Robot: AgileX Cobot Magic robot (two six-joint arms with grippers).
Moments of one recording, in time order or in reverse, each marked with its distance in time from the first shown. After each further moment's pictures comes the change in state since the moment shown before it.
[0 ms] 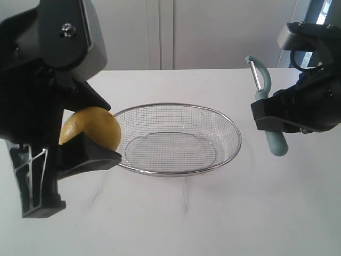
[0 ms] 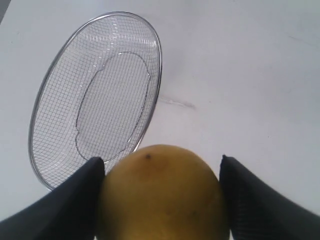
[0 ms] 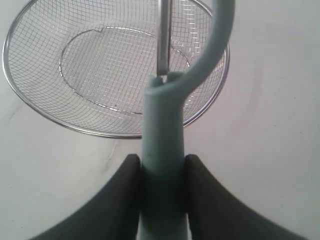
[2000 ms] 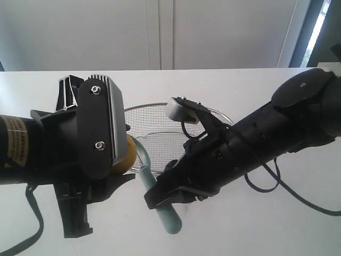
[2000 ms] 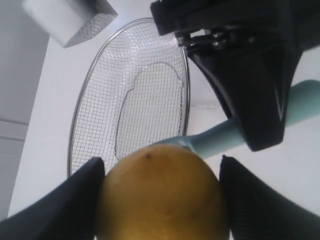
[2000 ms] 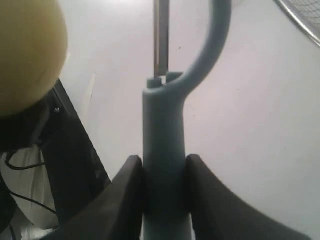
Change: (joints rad) left arm 0.000 0.026 0.333 0.265 -0.509 0.024; right arm 0.282 0.374 0.043 0.729 0.147 -0.665
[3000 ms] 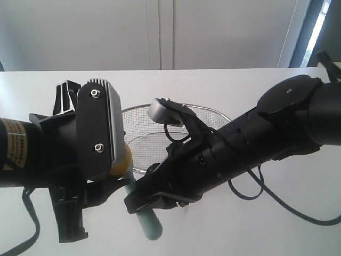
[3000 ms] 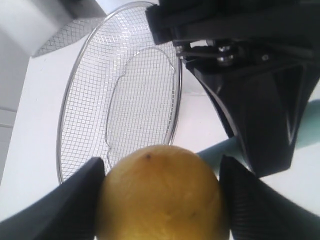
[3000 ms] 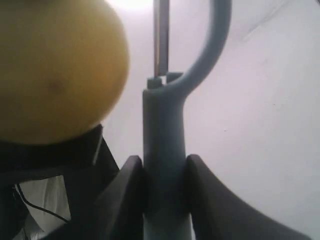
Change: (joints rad) left arm 0.000 0.000 0.000 -0.004 0.049 -0.018; right arm 0.085 0.000 0.000 0.082 -0.048 0.000
